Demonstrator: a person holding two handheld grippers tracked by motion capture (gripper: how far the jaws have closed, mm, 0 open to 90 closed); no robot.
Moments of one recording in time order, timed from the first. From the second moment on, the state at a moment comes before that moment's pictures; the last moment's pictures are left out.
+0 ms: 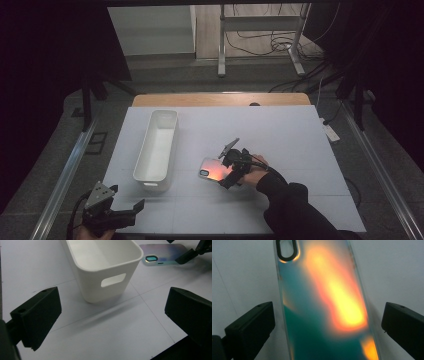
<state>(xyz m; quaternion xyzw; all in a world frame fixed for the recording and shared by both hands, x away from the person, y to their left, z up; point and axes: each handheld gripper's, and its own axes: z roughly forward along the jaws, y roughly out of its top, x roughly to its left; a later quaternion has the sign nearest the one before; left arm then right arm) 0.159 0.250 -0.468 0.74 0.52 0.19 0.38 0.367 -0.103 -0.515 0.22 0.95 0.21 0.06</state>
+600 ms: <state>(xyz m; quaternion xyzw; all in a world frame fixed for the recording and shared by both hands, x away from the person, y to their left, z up) 0.158 0.250 -0.468 0.74 0.52 0.19 0.38 0.363 -0.105 -0.522 0.20 0.95 0.21 0.06</state>
